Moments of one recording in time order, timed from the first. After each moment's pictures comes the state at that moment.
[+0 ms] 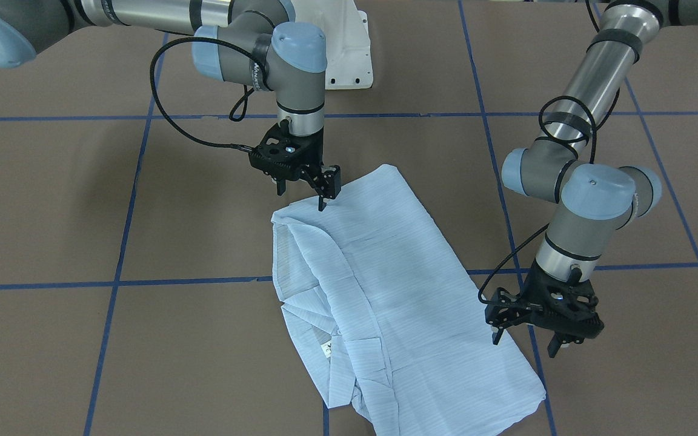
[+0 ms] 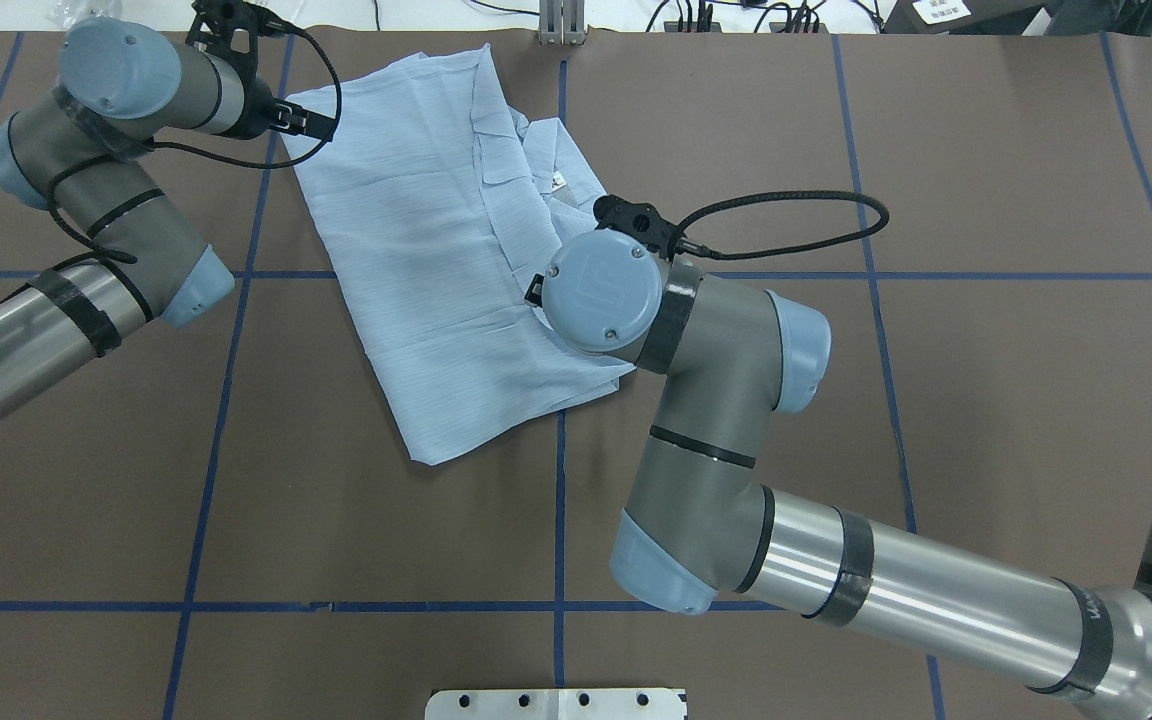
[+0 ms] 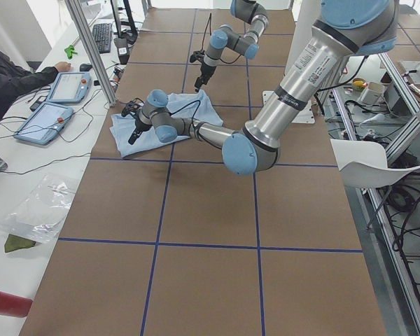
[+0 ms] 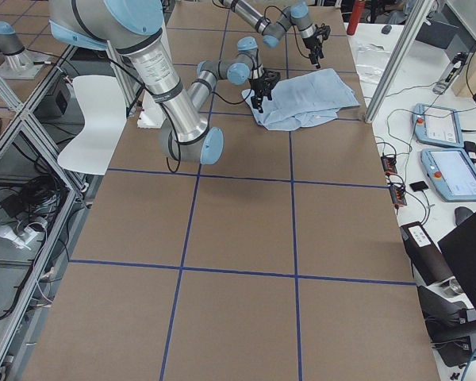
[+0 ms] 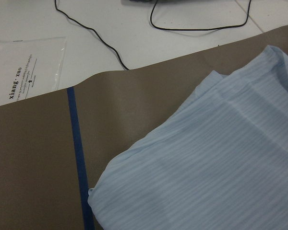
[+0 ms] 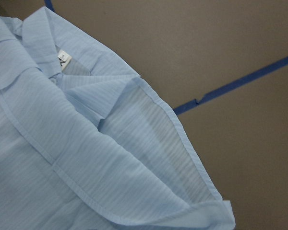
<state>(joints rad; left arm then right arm) -0.92 -2.21 -1.13 -2.39 -1.77 -0.71 0.41 -0.79 1.56 -1.59 1.51 1.79</state>
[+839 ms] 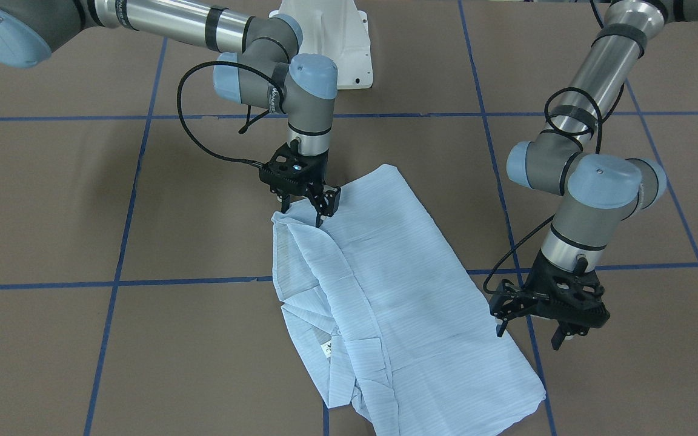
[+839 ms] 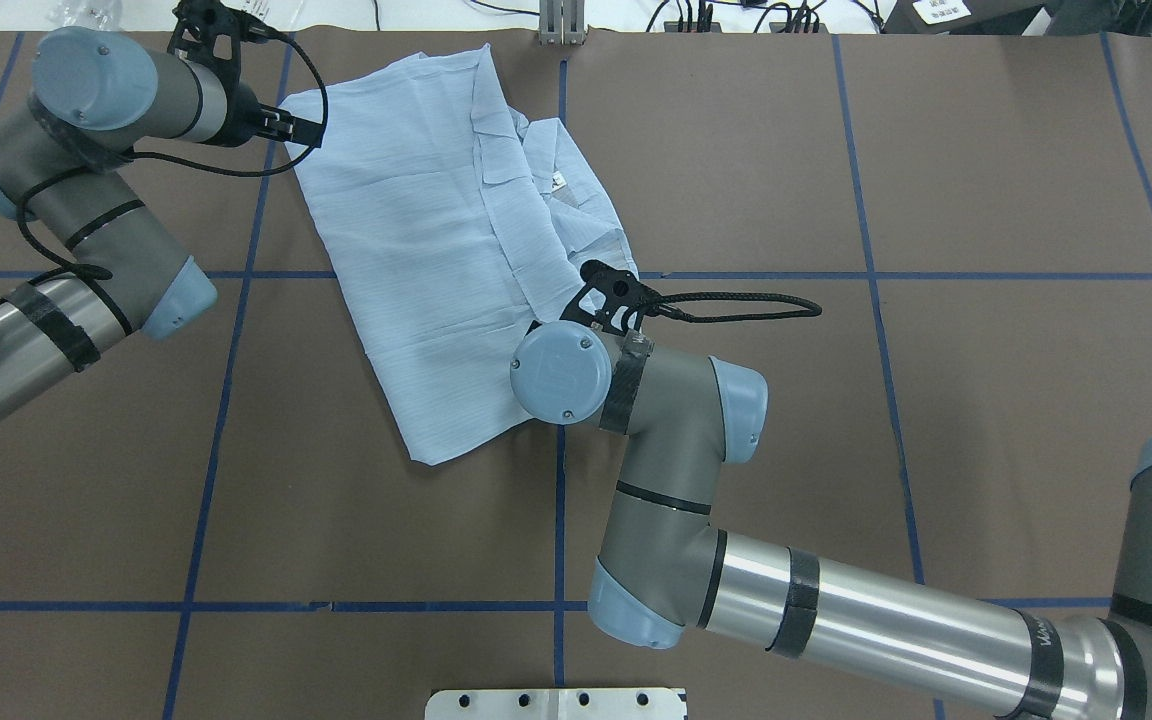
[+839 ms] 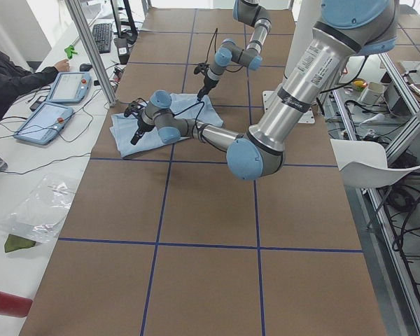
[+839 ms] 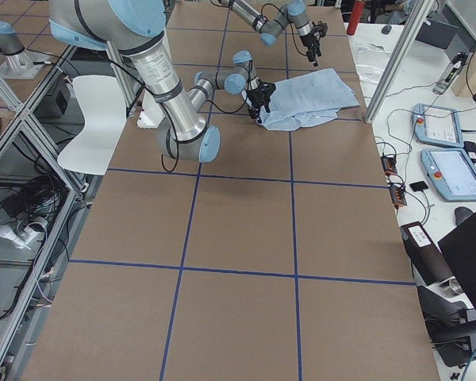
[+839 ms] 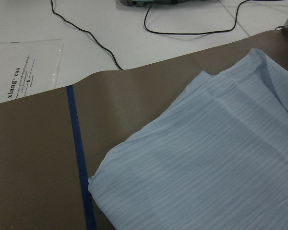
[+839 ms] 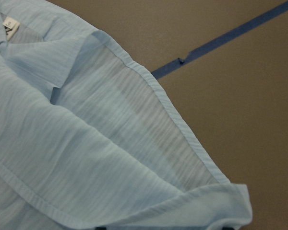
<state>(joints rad) -0.92 -2.18 -1.18 -2.39 -1.77 -0.71 0.39 -0.77 1.42 -1.50 1.42 1.82</state>
